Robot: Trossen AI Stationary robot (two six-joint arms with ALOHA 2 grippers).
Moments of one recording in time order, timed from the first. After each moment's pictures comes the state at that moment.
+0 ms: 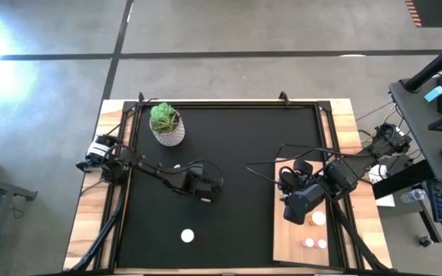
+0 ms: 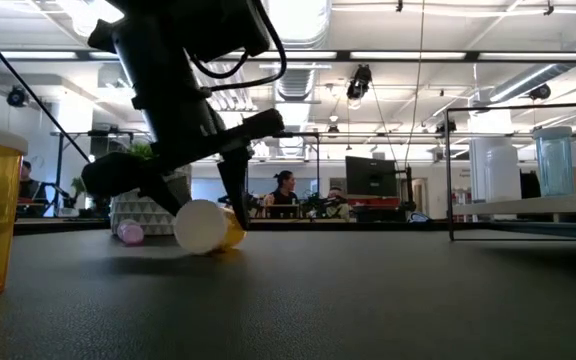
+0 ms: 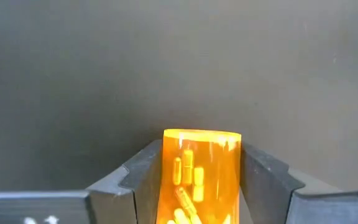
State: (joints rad) left arm -0.23 1.82 1.10 -0.48 -0.32 -1.72; right arm 0.55 1.44 1.50 -1.28 0.25 0.81
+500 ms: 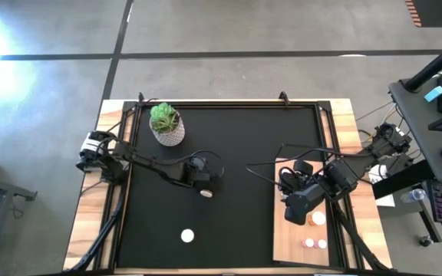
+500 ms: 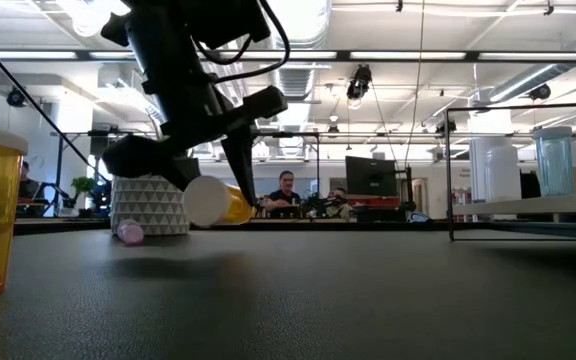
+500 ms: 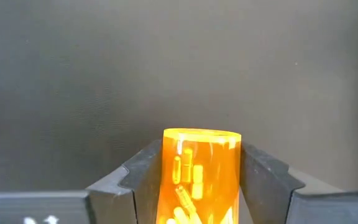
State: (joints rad) left arm -0.18 1.74 1.09 -0.48 -0.26 -1.54; right arm 0.55 1.44 1.49 -1.29 0.23 0.80
